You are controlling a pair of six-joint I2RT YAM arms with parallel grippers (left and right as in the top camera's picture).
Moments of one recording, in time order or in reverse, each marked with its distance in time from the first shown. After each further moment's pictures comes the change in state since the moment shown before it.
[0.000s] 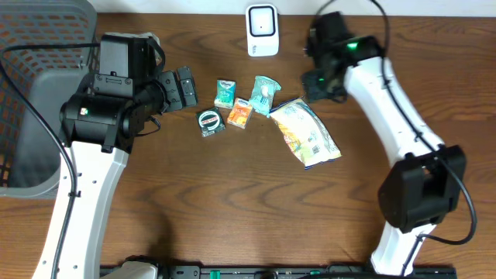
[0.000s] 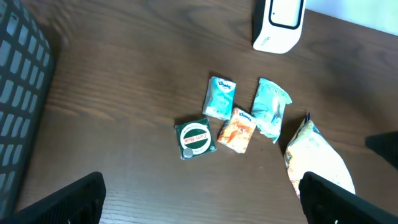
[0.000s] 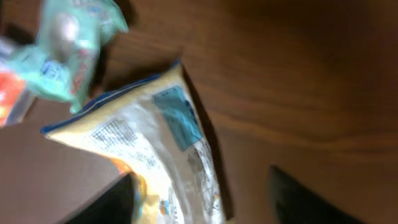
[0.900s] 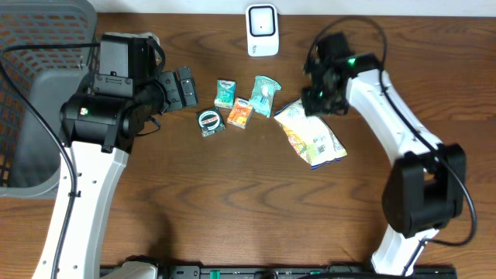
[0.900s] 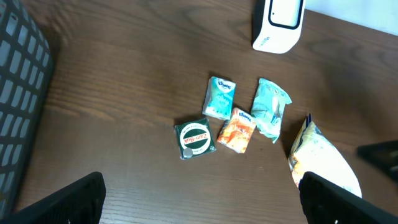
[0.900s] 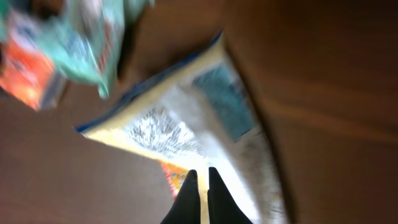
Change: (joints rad) left arm 0.000 0.000 0.000 0.000 0.000 0.000; right arm 0.013 -0.050 -0.138 0.095 -0.093 0.055
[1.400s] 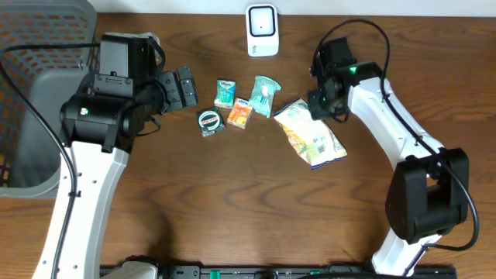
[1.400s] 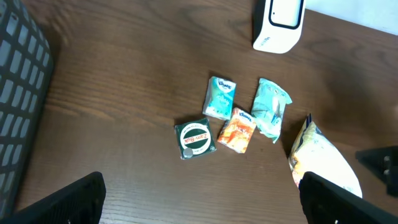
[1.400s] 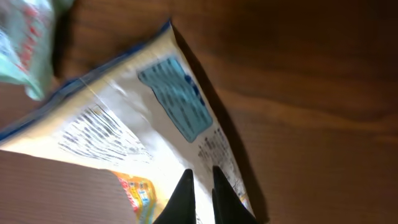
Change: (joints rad) left arm 0.000 0.000 0.000 0.000 0.000 0.000; right arm -0.001 -0.026 -0.152 0.100 0.120 0.004
